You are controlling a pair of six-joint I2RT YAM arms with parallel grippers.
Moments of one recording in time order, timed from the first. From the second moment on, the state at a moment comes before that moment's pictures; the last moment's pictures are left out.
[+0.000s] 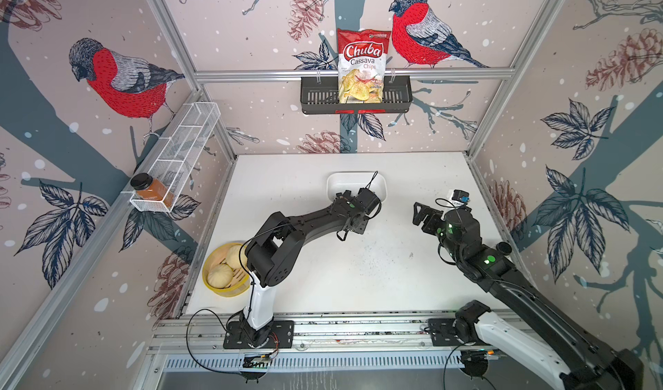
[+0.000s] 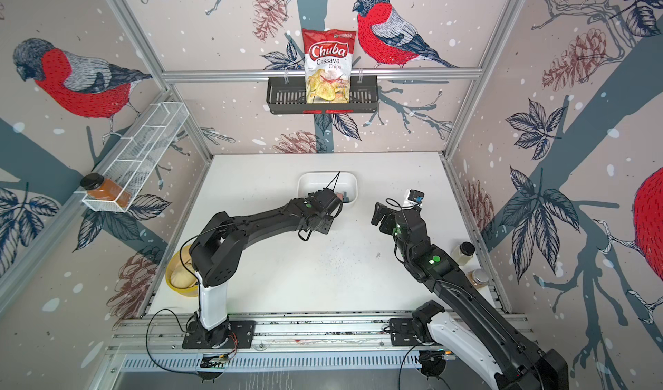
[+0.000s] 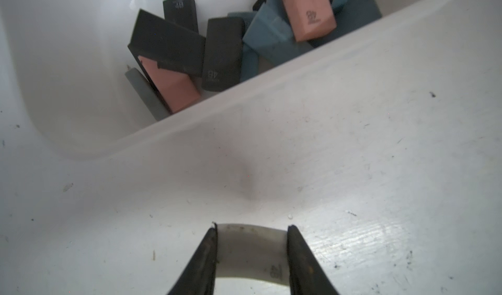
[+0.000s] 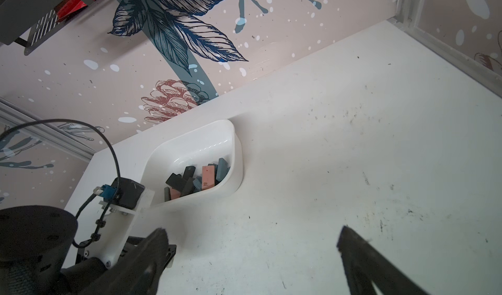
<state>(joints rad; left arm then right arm) -0.82 1.97 1.44 -0.63 -0.31 -0.34 0.55 0.80 0.63 -0.25 0.34 0.57</state>
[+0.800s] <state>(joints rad) -0.69 2.23 1.91 -0.71 -0.39 -0.25 0.54 0.80 0.63 -0.25 0.34 0.57</state>
